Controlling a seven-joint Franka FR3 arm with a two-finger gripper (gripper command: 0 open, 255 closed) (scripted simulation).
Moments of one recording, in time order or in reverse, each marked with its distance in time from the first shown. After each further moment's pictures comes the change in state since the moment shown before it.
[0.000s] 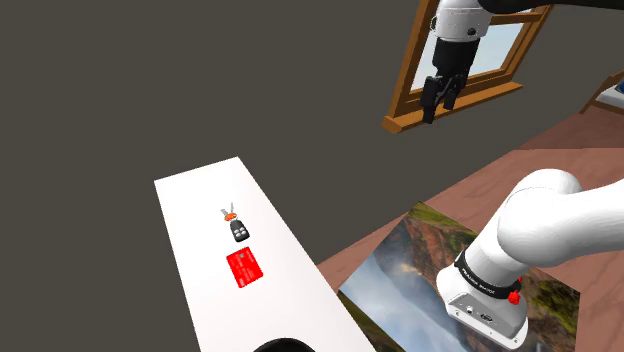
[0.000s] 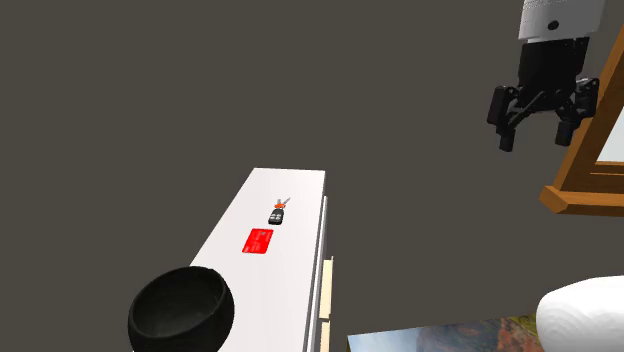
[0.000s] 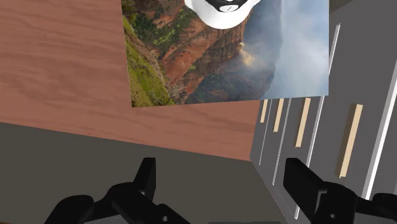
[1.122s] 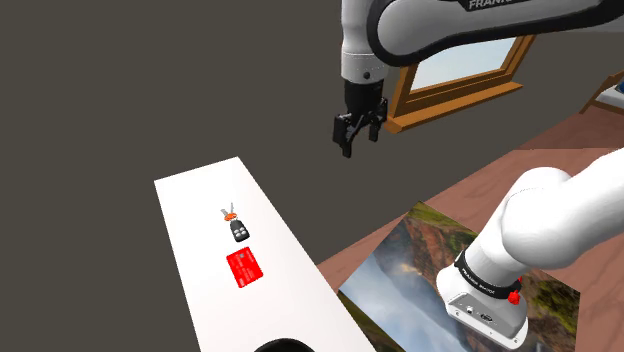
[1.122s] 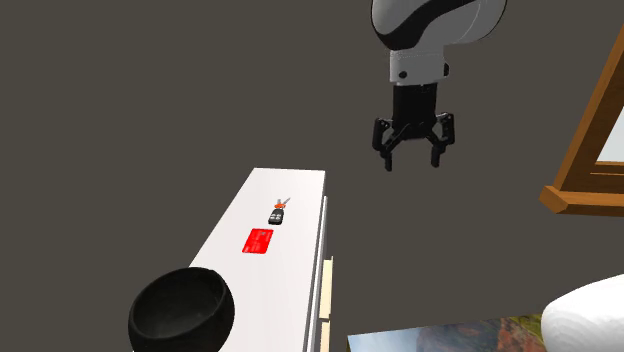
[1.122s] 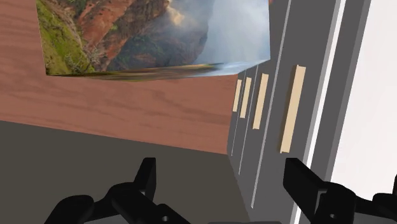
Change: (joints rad) arm 0.091 0.353 0.252 0.071 0.173 0.263 0.297
